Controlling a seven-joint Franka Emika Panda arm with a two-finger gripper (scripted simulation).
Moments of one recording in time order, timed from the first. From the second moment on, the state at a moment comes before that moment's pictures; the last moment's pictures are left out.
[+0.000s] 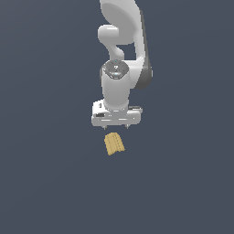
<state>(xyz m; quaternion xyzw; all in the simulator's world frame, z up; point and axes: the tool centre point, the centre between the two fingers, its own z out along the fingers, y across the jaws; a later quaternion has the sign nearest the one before) 0.000 -0.004 0.152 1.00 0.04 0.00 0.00</state>
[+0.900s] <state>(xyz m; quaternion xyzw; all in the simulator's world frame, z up) 0.010 -0.017 0.068 0.99 0.15 0.00 0.00</state>
